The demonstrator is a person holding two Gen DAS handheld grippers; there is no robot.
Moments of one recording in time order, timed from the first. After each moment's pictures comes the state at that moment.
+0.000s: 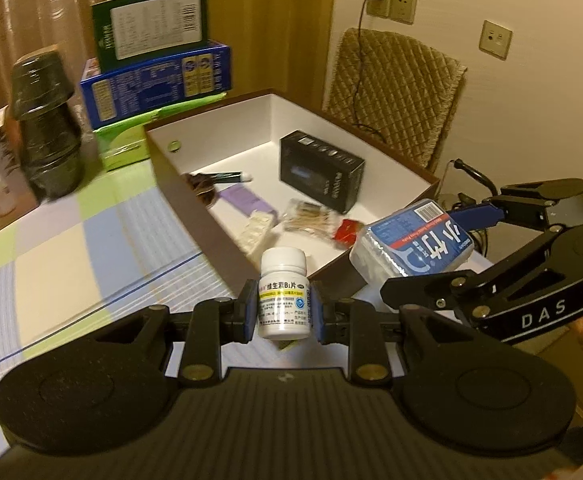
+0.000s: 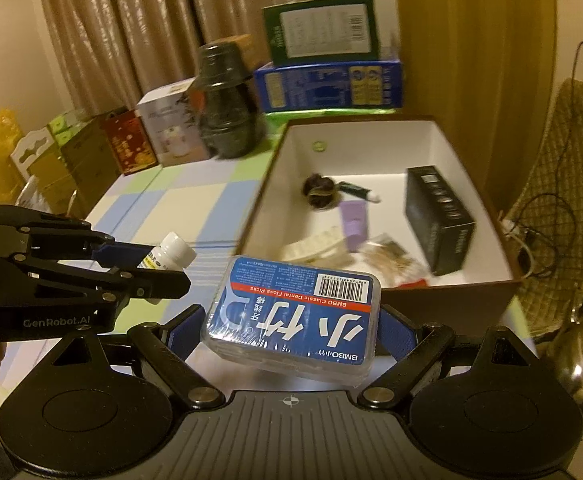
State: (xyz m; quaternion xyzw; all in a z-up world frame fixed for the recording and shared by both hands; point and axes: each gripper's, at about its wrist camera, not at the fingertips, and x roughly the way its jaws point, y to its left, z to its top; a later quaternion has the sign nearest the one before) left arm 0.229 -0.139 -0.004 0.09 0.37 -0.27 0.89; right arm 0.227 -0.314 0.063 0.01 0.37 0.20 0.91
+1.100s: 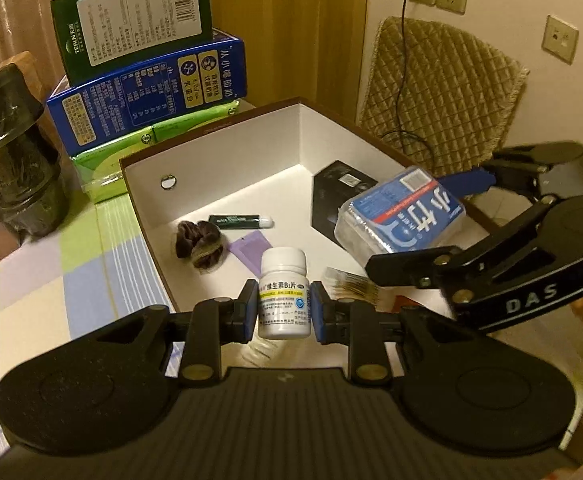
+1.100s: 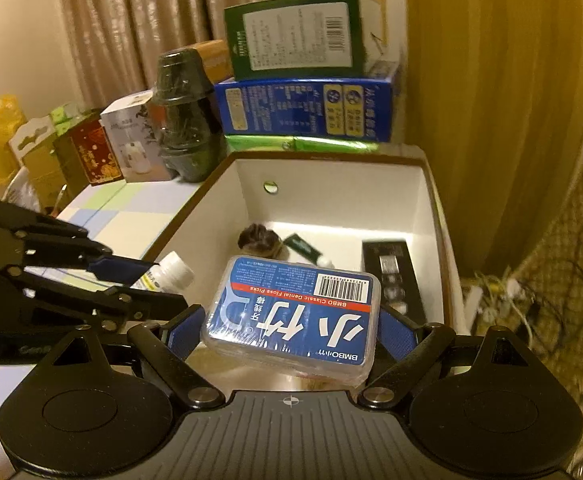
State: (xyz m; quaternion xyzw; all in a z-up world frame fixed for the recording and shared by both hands) left arm 0.361 -0.209 -0.033 0.11 0.38 -0.21 0.89; right arm 0.389 -0.362 0.039 -0.05 0.35 0.26 0.90
